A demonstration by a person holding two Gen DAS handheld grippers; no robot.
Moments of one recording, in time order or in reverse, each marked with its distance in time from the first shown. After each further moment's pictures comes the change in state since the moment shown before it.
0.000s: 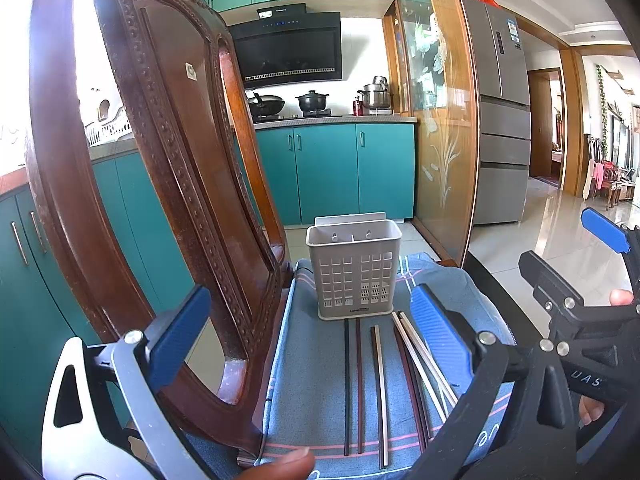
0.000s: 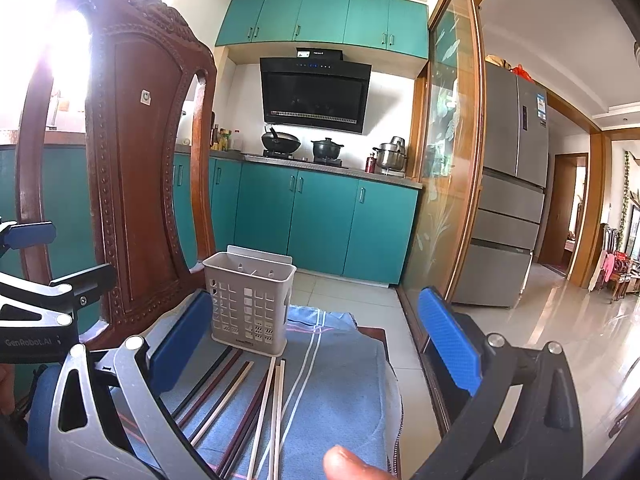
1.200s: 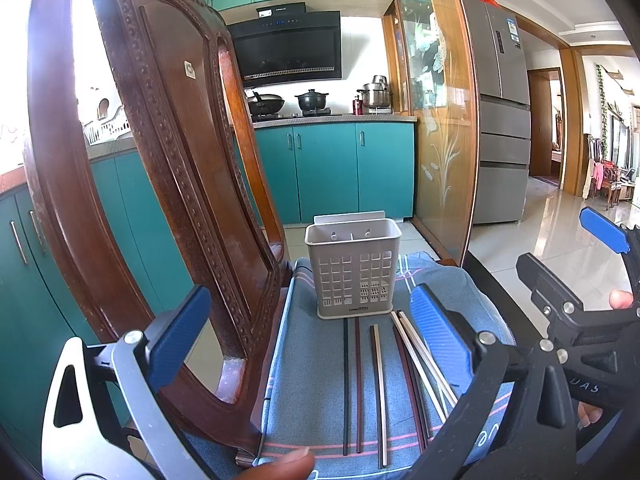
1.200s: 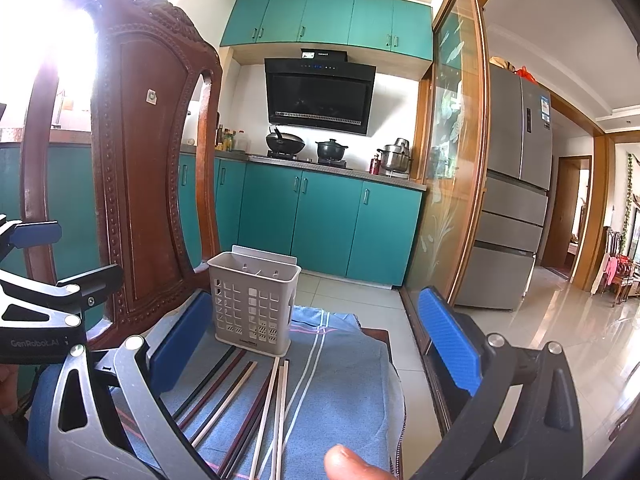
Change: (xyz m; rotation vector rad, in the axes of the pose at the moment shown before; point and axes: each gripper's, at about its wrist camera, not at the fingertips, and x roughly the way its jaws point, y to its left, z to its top) left arm 0.001 0.001 -0.001 0.001 0.003 0.000; right arm 0.001 0.002 -0.003 -0.003 -0.007 0.018
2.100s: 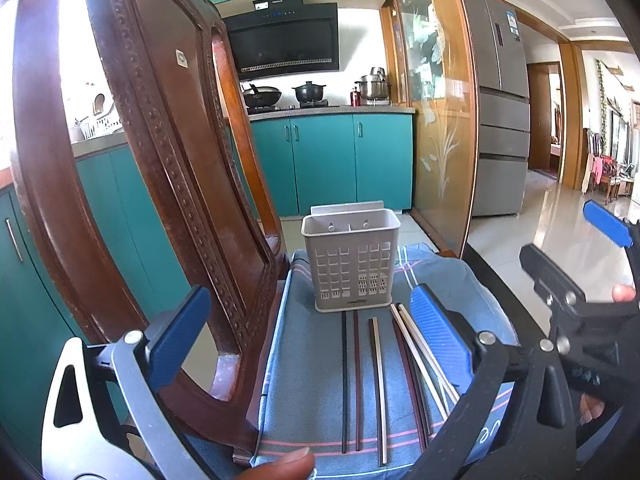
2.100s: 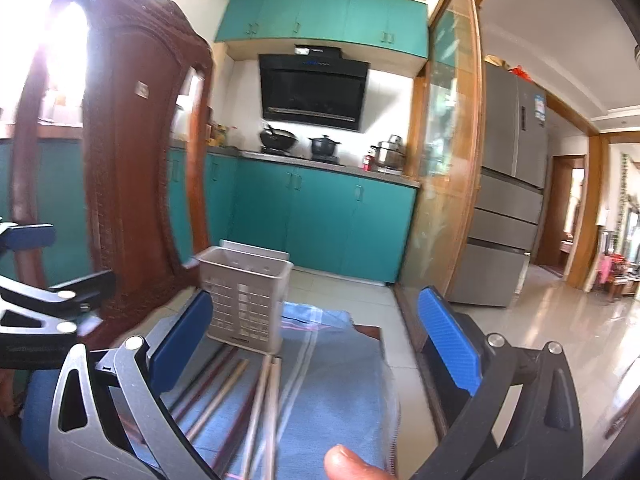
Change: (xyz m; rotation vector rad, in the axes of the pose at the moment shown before) left arm 0.014 -0.005 -0.003 0.015 0.041 -0.007; right arm 0.013 -0.006 -0.008 -0.010 0.027 -0.071
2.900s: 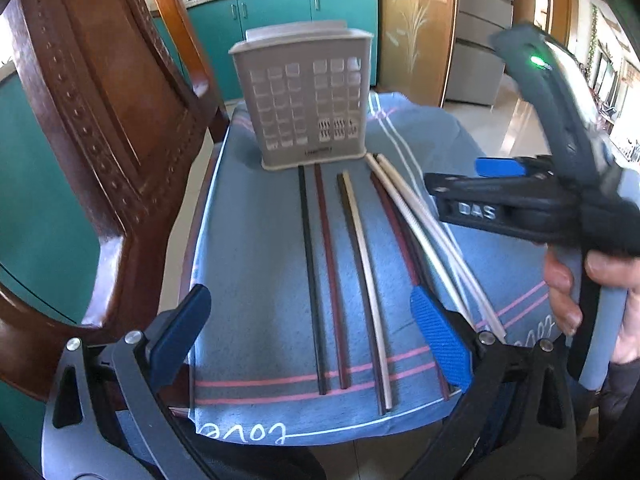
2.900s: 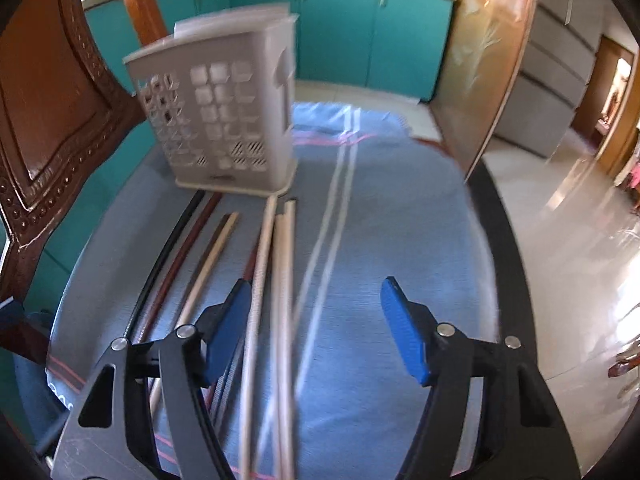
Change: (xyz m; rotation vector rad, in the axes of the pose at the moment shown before) left arm 0.101 -0.021 -0.081 0.073 0.446 -0.156; right arm 0.186 0.040 -0.088 0.077 0.721 0.160
